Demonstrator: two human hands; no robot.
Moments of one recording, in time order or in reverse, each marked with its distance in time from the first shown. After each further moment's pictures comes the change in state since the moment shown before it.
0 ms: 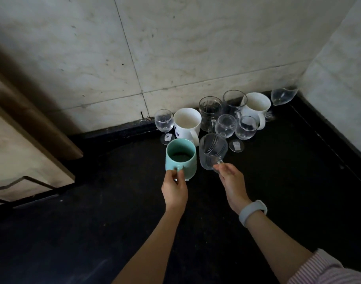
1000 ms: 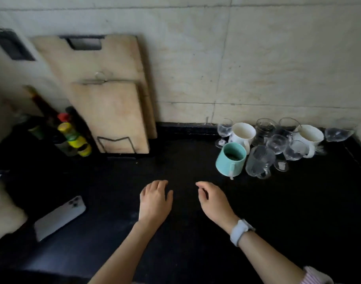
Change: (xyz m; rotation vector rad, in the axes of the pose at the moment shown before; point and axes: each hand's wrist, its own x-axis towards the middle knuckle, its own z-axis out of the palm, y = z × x) left_hand -0.091 -0.029 -0.211 0.756 0.101 0.135; right_hand -0.162 -0.011 0.101 -0.814 -0.487 -0.545
